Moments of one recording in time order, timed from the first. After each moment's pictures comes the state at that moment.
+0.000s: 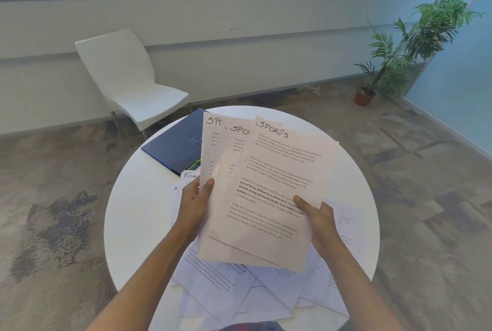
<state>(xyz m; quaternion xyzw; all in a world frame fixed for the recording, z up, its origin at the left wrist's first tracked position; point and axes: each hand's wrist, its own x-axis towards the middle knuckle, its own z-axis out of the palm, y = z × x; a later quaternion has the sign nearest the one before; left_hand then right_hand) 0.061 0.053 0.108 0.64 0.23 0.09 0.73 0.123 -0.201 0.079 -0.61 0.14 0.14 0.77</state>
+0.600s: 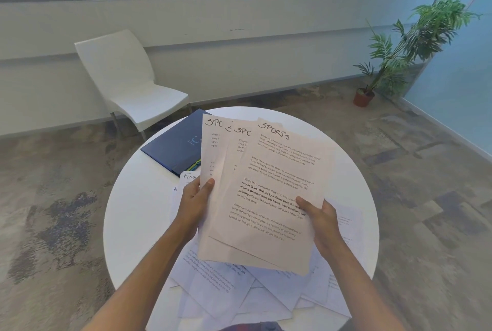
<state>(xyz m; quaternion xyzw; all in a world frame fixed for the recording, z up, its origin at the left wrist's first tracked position) 0.064 0.057 0.111 0.64 0.23 0.06 0.73 0.122 -0.207 0.078 -0.60 0.11 0.13 0.78</state>
